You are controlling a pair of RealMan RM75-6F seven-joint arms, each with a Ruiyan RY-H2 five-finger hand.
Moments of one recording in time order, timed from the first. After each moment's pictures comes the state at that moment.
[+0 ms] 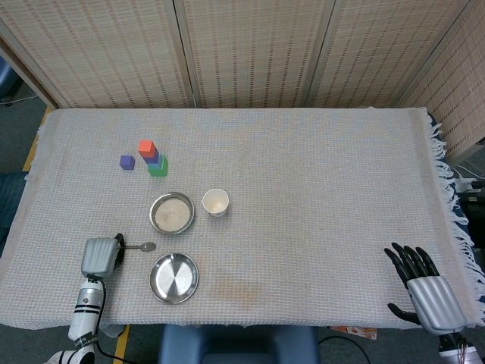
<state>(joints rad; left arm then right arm) -0.33 -1.78 -0.12 -0.97 1.31 1.25 0.35 0.00 -1.03 -0.09 -1.80 -1.67 1.45 -0.18</state>
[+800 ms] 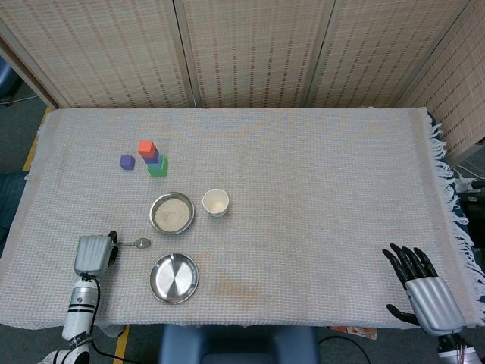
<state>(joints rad) -0.32 -1.74 -0.13 -1.02 1.32 1.29 0.37 0.00 -1.02 -0.10 -1.81 -1.68 1.45 -0.17</state>
